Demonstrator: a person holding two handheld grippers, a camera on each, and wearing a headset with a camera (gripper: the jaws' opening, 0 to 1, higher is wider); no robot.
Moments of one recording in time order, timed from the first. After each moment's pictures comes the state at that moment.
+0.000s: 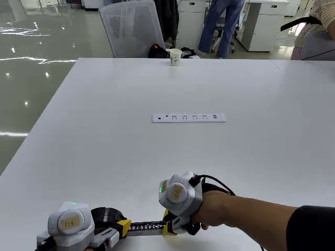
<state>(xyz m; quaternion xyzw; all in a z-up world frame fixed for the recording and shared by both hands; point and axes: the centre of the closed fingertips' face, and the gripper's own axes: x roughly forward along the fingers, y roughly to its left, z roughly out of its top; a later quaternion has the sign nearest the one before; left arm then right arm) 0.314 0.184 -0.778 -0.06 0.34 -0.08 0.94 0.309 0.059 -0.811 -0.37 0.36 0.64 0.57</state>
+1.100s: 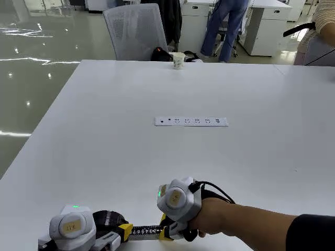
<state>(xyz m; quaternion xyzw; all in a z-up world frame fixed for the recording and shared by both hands) 0.314 0.185 -0.779 -0.06 0.34 -0.08 0.94 0.307 0.071 -0.812 -0.36 0.35 0.64 0.58</state>
